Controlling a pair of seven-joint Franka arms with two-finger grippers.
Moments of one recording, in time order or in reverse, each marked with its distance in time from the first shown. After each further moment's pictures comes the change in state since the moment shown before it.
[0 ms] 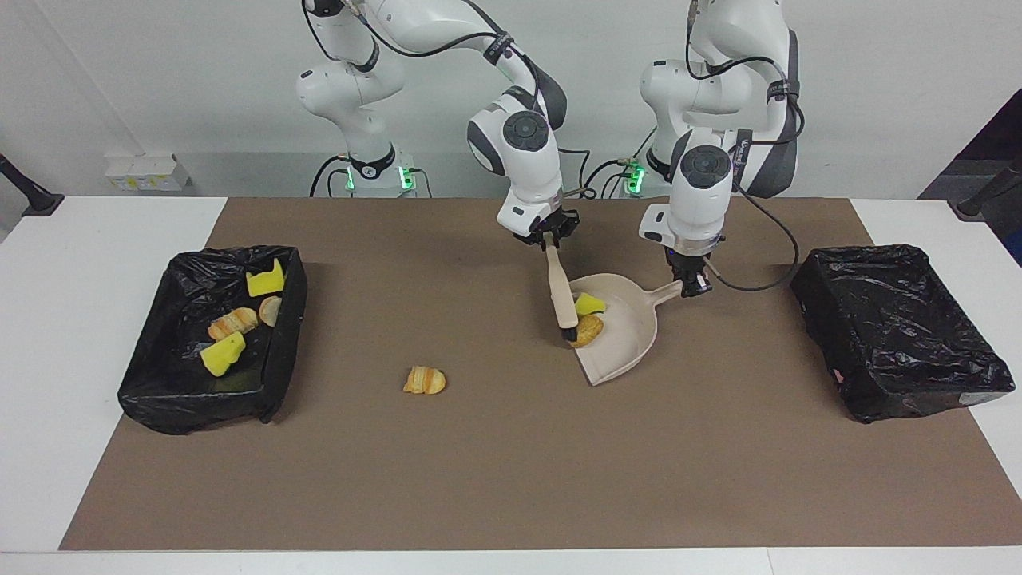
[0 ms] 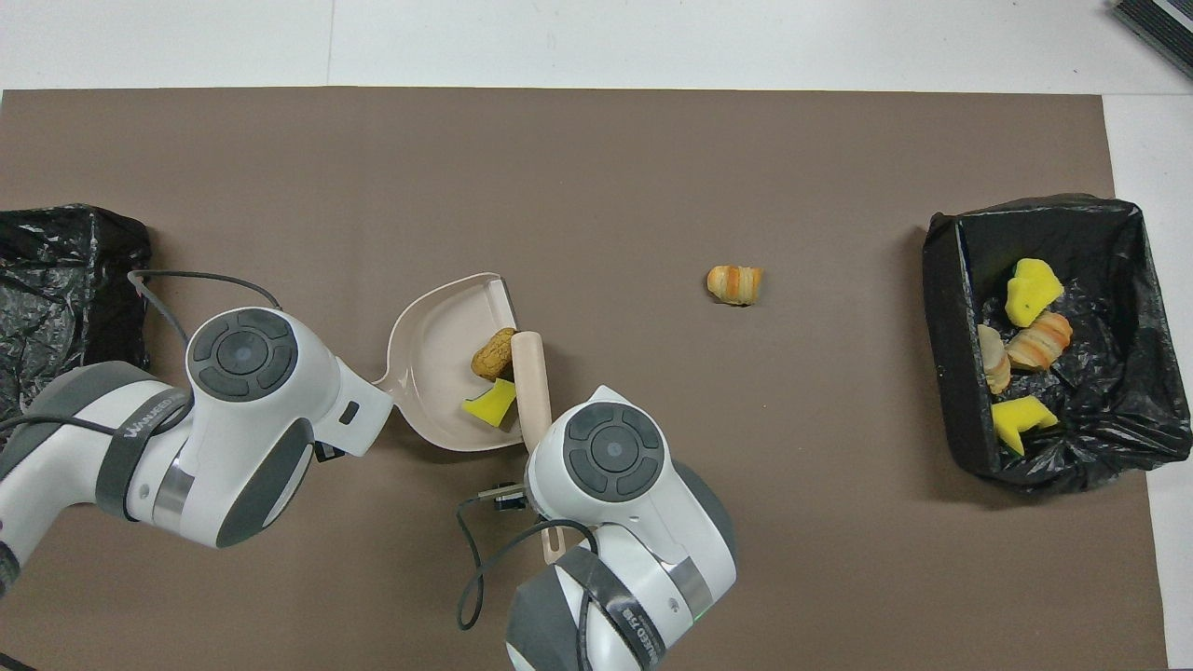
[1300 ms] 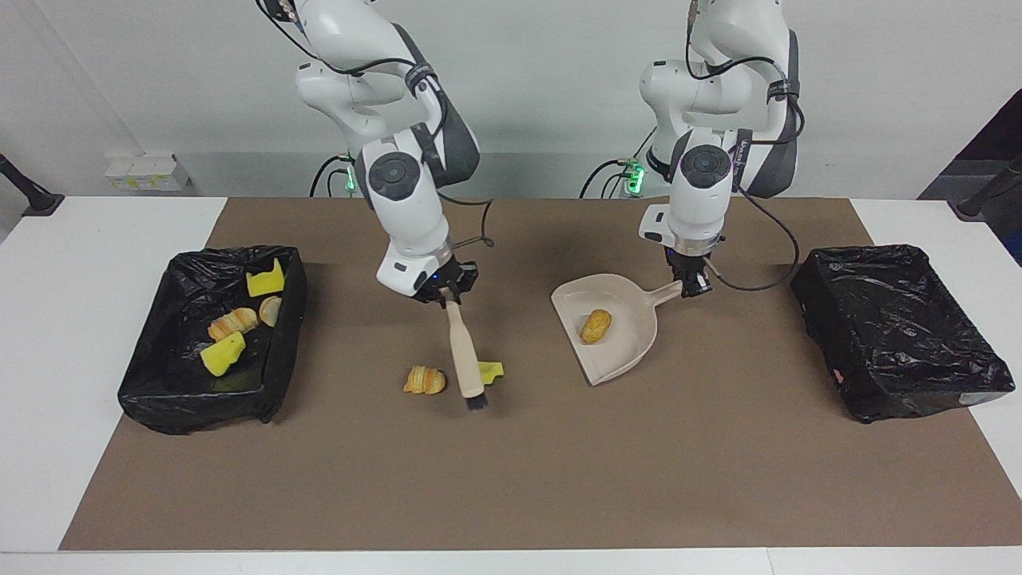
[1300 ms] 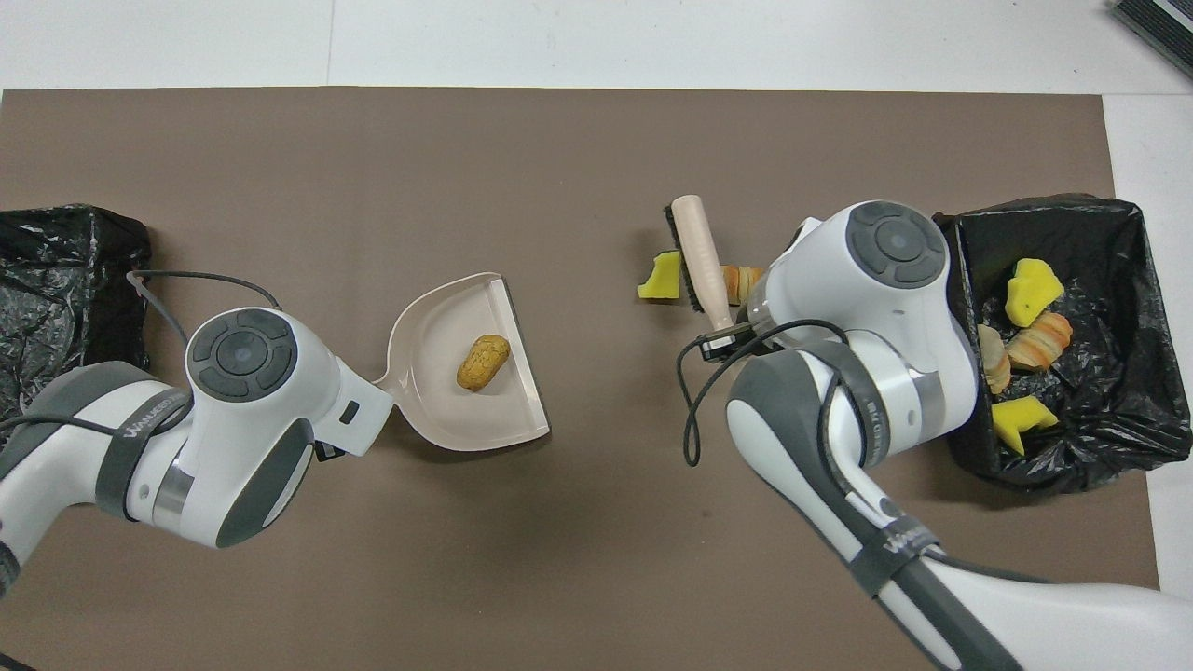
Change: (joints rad) left arm 0.000 0.000 0.000 0.000 0.000 0.003 -0.006; right arm -0.441 0.036 -0.020 0.104 -0.219 -0.117 -0.454
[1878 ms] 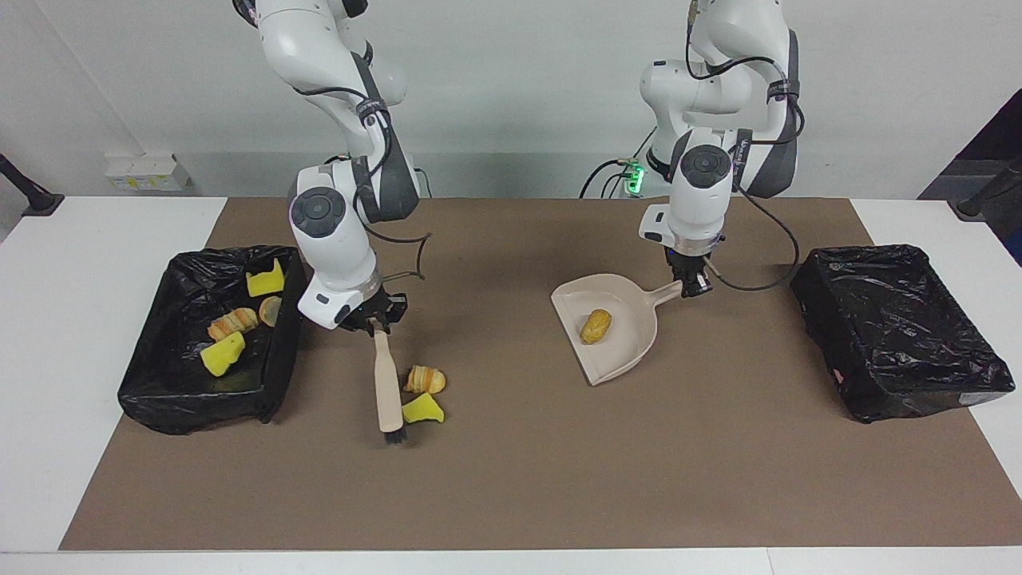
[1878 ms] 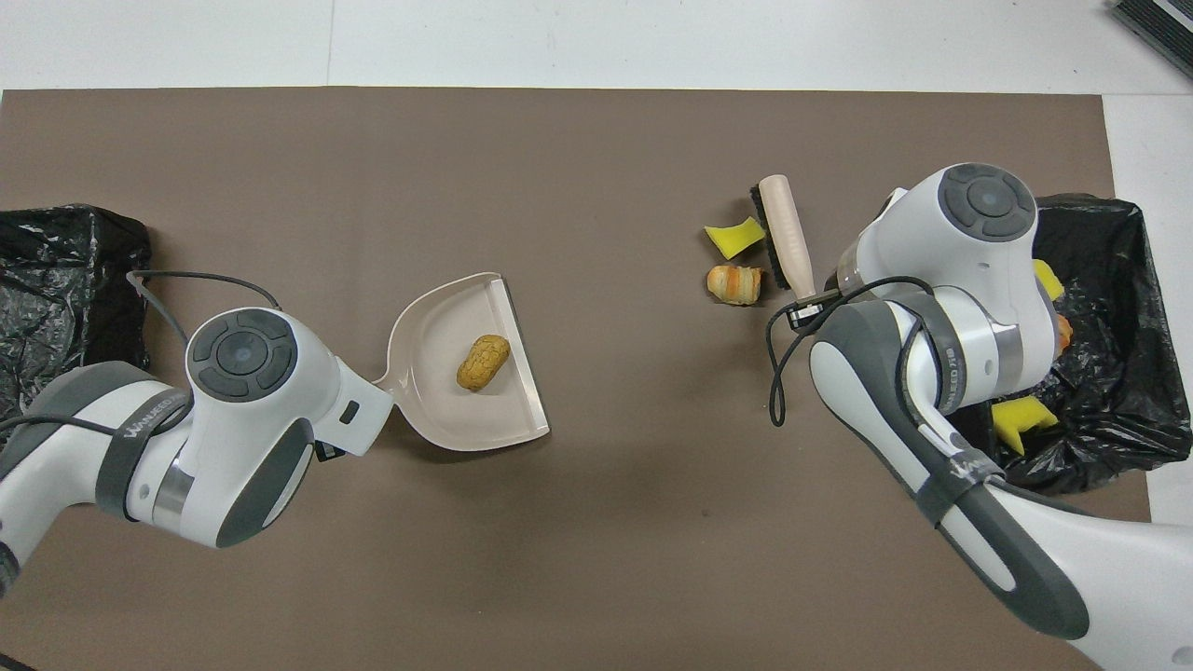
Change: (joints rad) left arm 0.000 0.000 0.000 0.000 0.000 0.000 -0.001; right arm -0.111 0.060 -0.001 0.031 -0.088 -0.025 -0.057
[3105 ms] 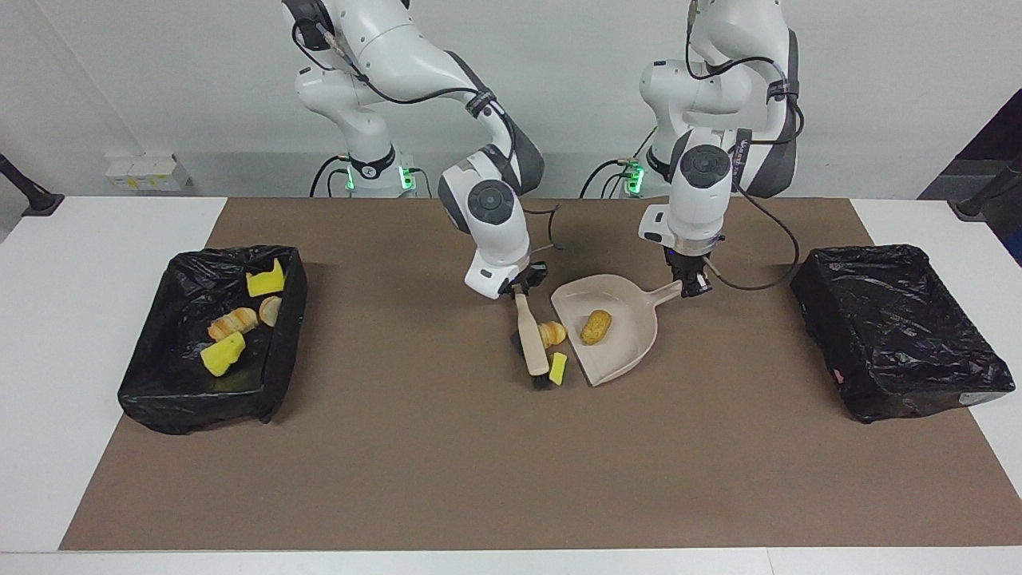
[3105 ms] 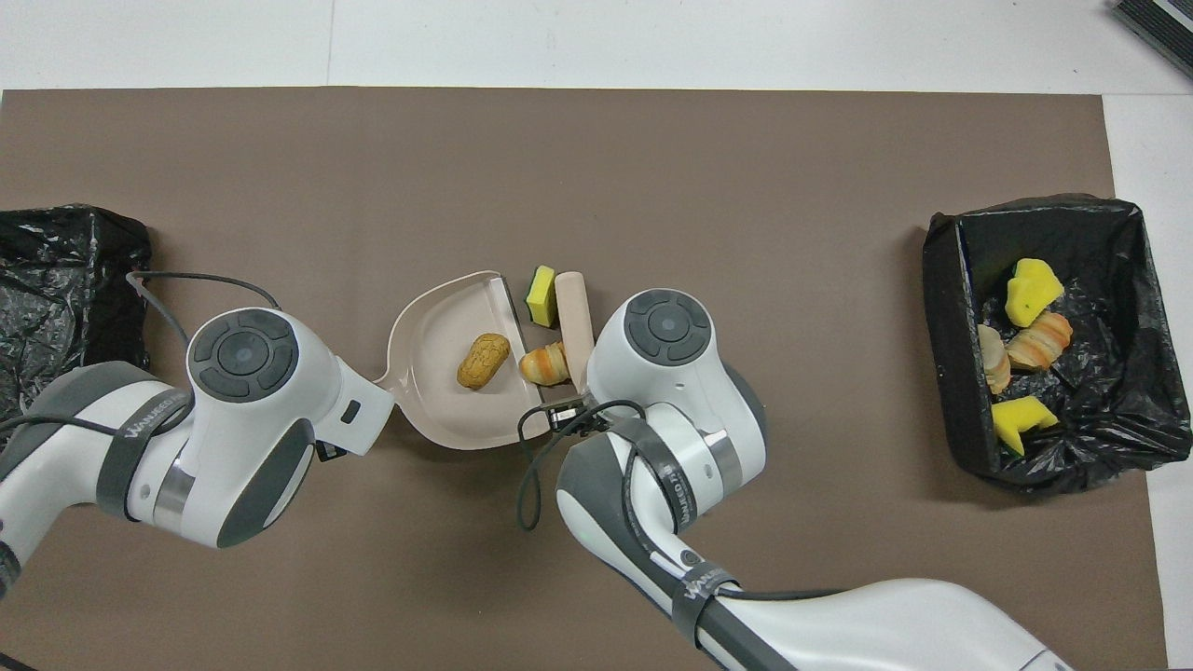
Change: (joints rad) left arm 0.000 0.000 -0.001 0.000 0.000 0.000 -0.013; right arm 0.424 0.085 0.022 -0.006 0.245 0.106 0.357
